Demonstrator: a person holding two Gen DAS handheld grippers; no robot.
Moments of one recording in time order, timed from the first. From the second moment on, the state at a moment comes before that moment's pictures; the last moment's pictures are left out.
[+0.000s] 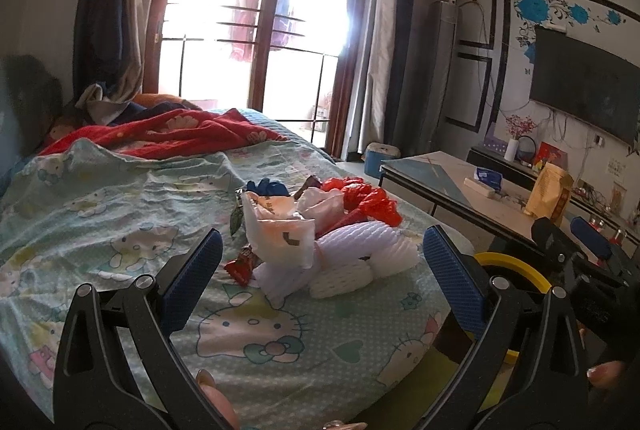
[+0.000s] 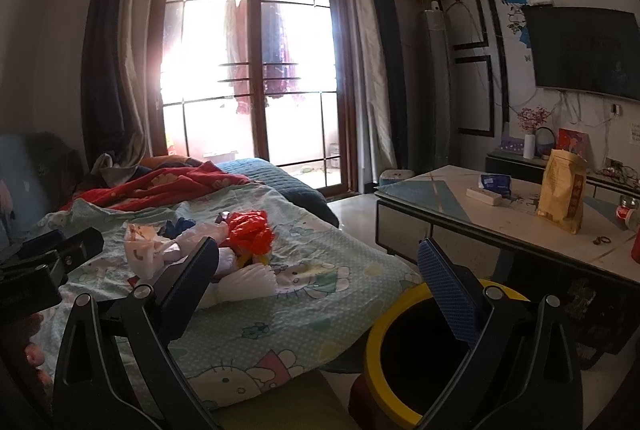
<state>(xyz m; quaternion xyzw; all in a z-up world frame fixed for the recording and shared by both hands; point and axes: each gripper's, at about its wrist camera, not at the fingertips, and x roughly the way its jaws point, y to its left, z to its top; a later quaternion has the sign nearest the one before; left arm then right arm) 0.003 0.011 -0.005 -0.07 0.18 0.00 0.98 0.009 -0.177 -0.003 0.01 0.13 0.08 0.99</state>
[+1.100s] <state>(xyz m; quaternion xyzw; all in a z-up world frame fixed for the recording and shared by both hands) 0.069 0.105 -0.011 -0.18 0.26 0.02 0.95 0.166 -0.113 -0.008 0.03 0.29 0.19 0.94</state>
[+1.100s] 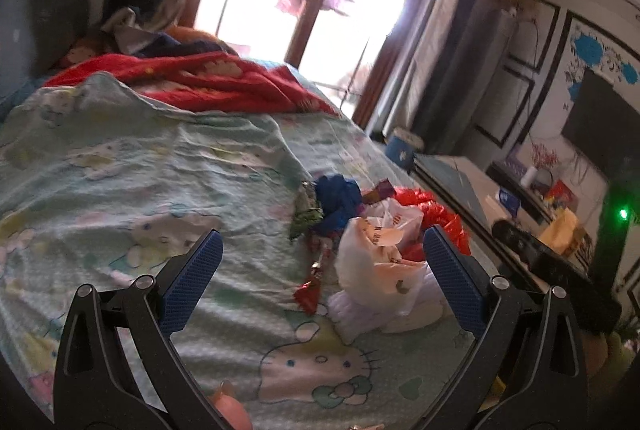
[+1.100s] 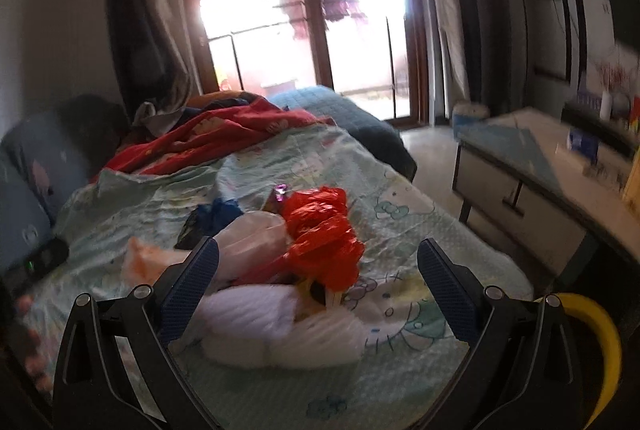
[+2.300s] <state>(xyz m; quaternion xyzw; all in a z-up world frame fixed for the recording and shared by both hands) 0.109 0.081 -0.038 -0.21 0.30 -0.02 0.93 0.222 -0.121 -0.036 0.10 0.35 0.18 0.91</state>
